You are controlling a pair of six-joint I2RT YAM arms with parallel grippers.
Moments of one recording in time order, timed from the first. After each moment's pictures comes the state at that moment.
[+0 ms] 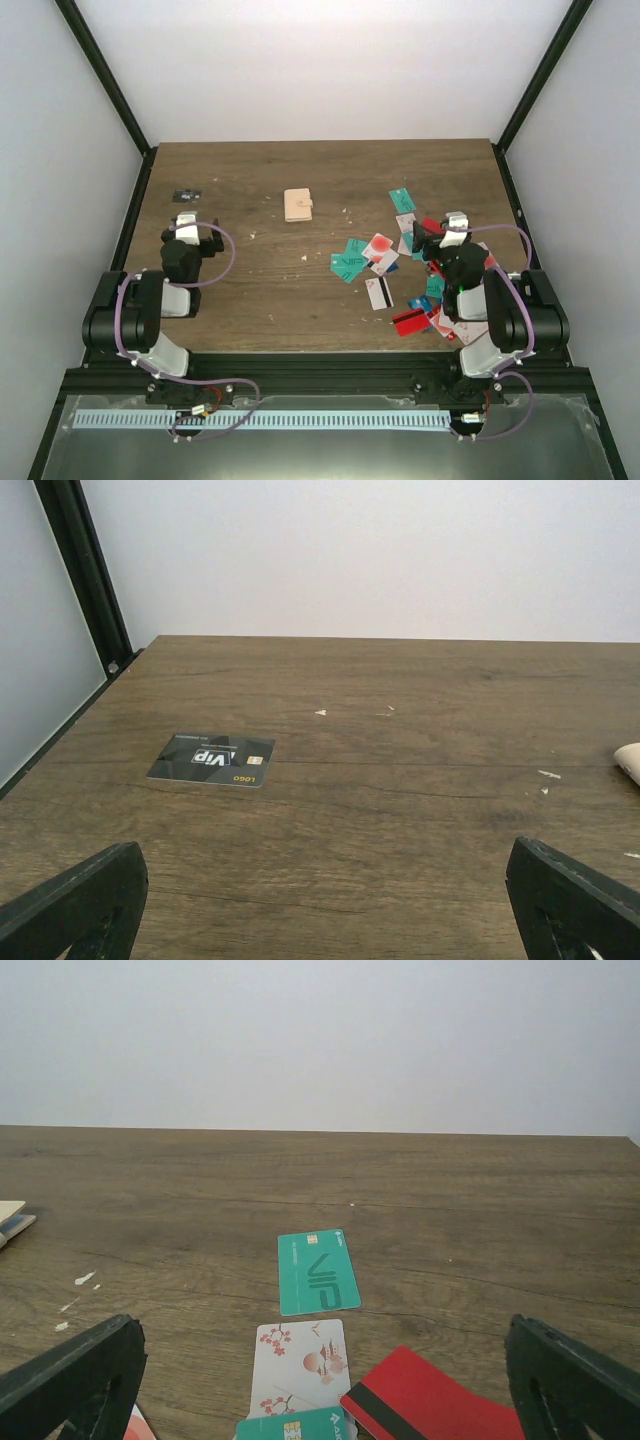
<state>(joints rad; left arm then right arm) 0.02 1.56 0.28 1.13 -0.02 -0.03 -0.01 1.55 0.24 1.21 -0.18 0.02</state>
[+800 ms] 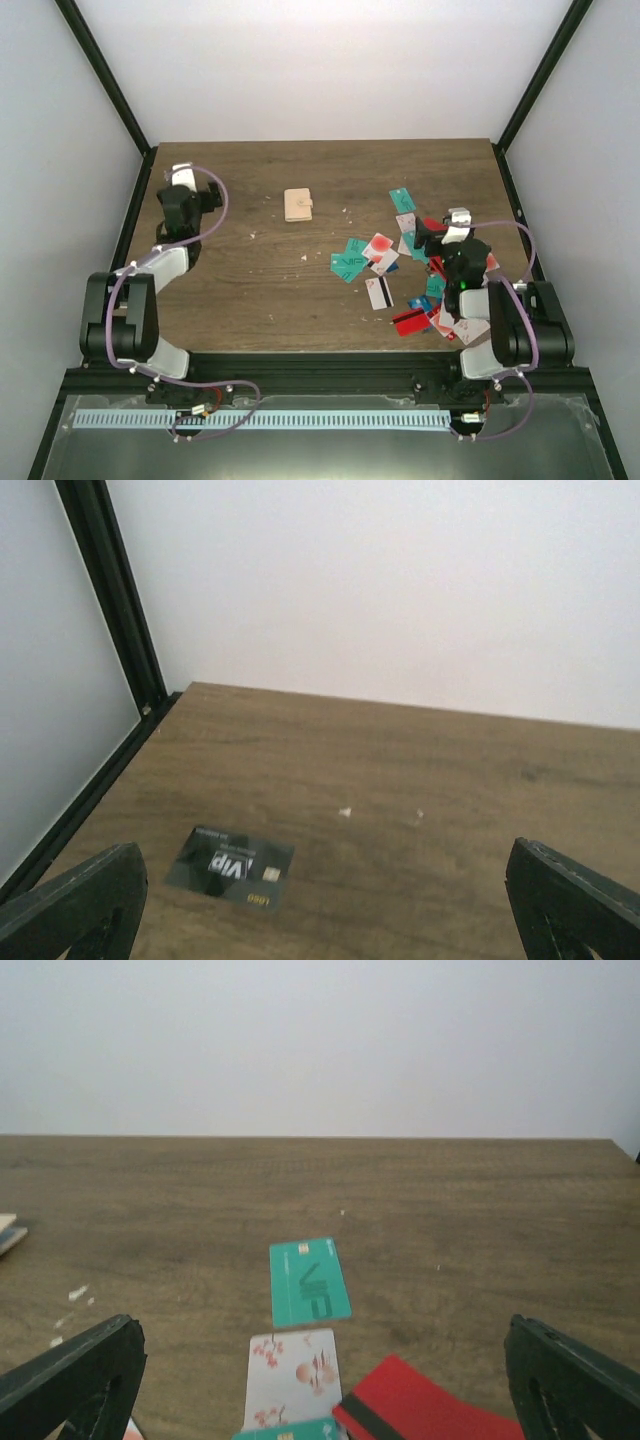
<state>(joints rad) -0.03 1.51 0.69 0.60 -0.20 -0.06 -0.01 1.49 0.25 1.13 -0.16 0.02</state>
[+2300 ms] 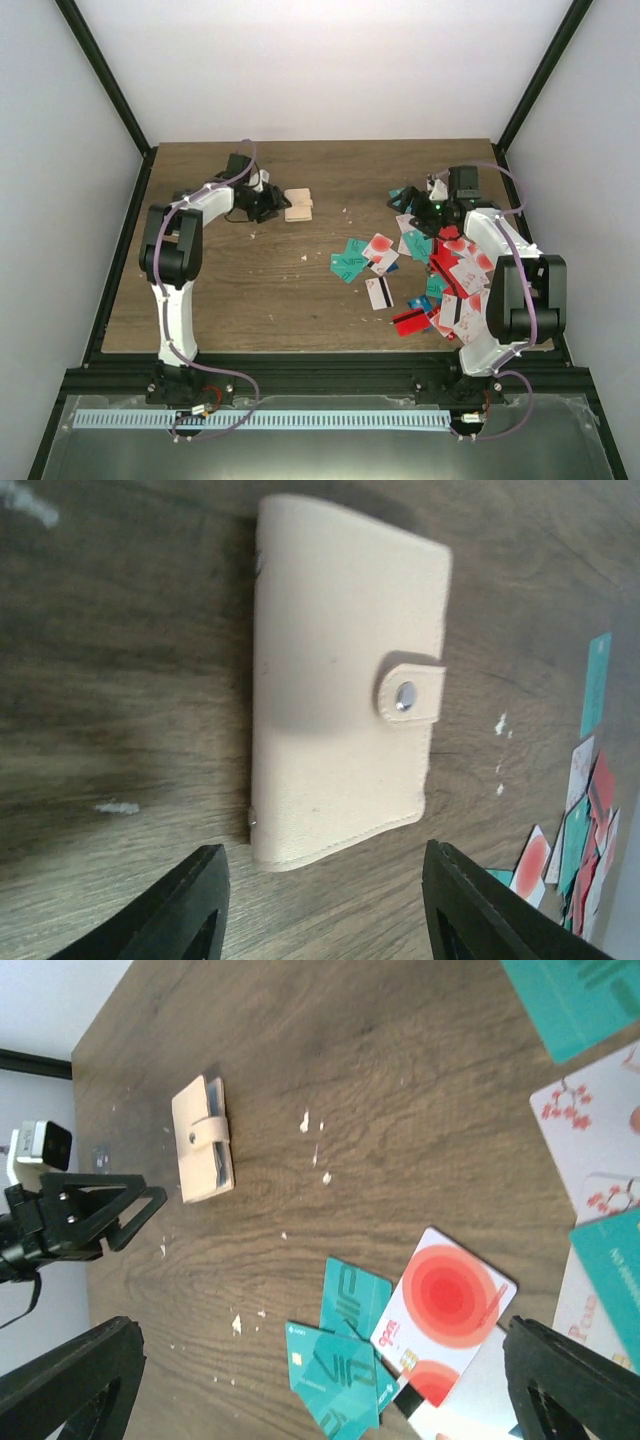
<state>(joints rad) -0.20 2.12 1.52 -0.41 0.56 -0.59 0.01 1.60 1.10 -0.39 -0.63 0.51</state>
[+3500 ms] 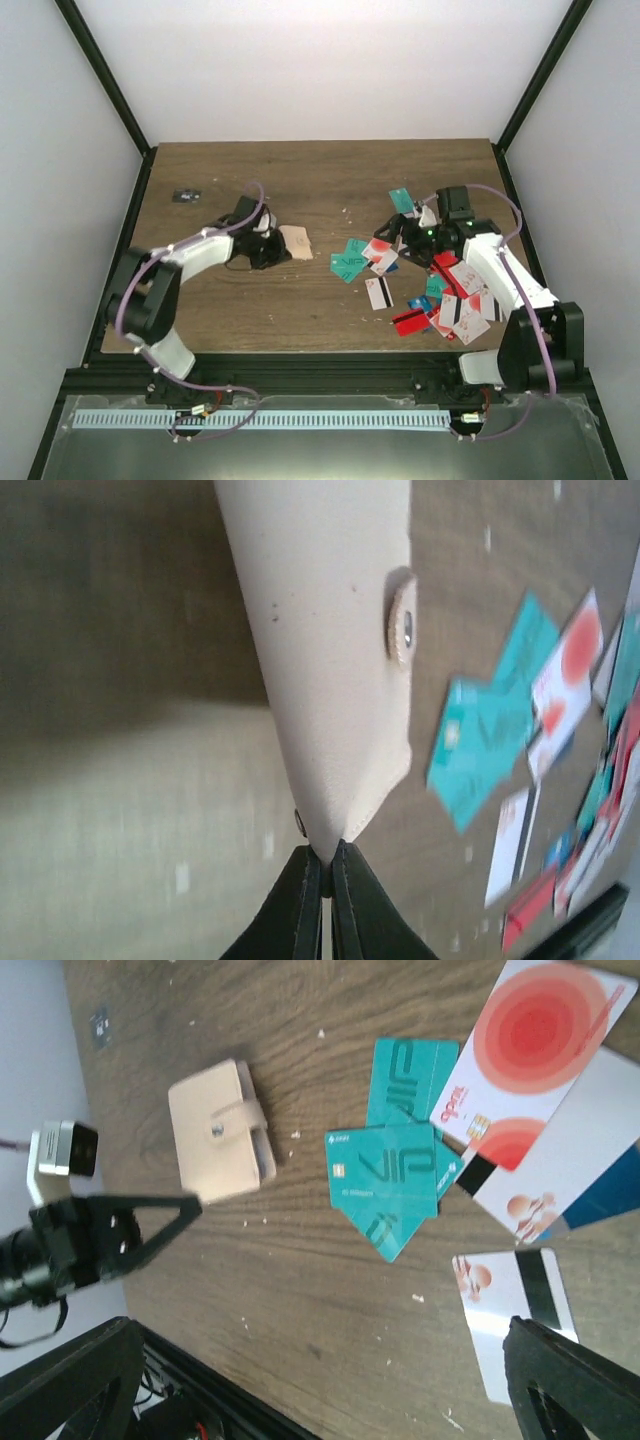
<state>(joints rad) -0.38 1.74 1.02 -0.36 0.47 -0.72 0.14 1.36 0.98 -0.64 -0.64 0.55</state>
